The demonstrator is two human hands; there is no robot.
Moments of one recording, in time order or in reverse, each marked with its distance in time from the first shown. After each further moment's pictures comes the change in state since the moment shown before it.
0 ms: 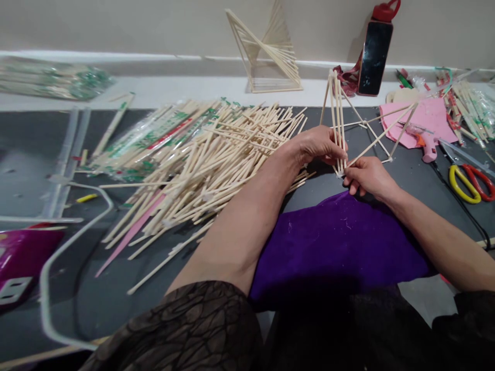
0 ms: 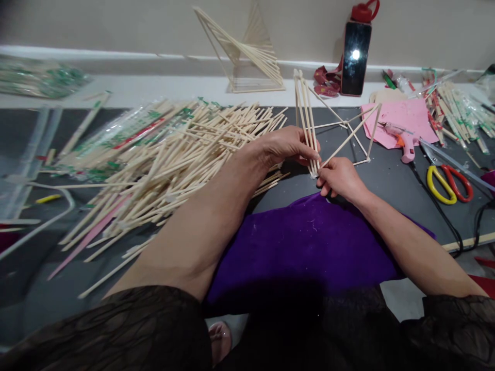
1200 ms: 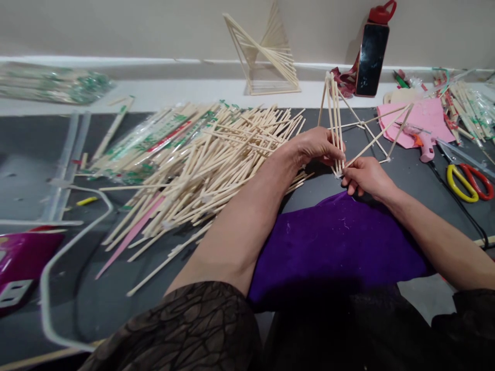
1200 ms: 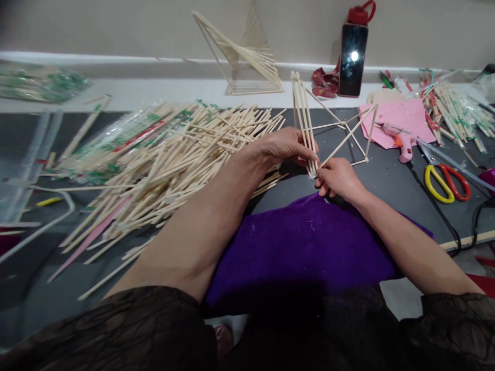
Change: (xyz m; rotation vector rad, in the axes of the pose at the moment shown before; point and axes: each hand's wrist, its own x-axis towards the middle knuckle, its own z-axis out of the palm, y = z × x) left_hand 0.000 0.001 0.001 -0.008 0.007 -0.007; right_hand 0.002 0.001 -0.001 0.012 -0.005 -0.009
